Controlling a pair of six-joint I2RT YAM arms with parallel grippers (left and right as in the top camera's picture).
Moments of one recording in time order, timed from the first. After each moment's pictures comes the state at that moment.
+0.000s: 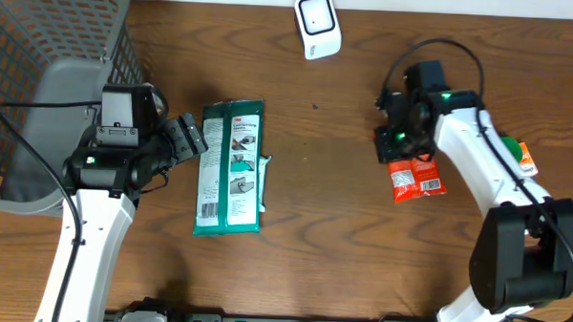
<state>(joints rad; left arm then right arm) -0.03 1.23 1.09 -0.84 0.11 -0.48 0.19 1.81 1.32 -0.92 -0.21 -0.04</state>
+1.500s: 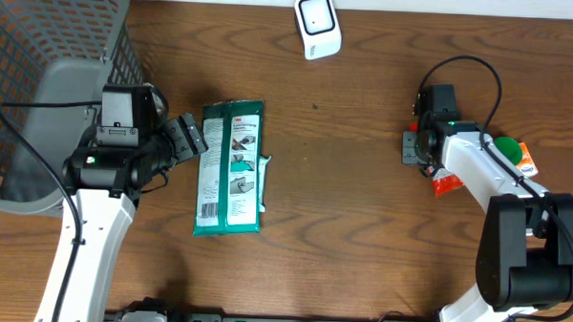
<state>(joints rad) -0.03 1.23 1.09 -0.84 0.11 -0.48 0.09 1.81 1.09 -0.53 0.19 0.11</state>
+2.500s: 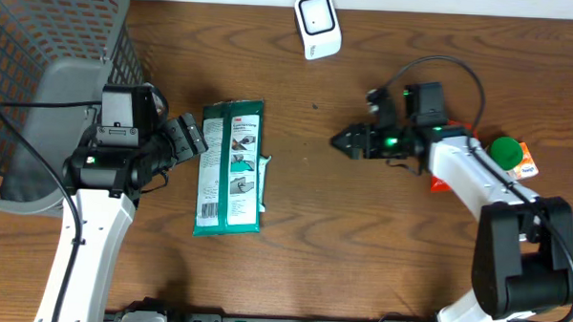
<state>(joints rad) -0.03 1.23 1.09 -0.84 0.11 -0.48 0.20 1.78 1.06 -0.33 -0.72 0.18</state>
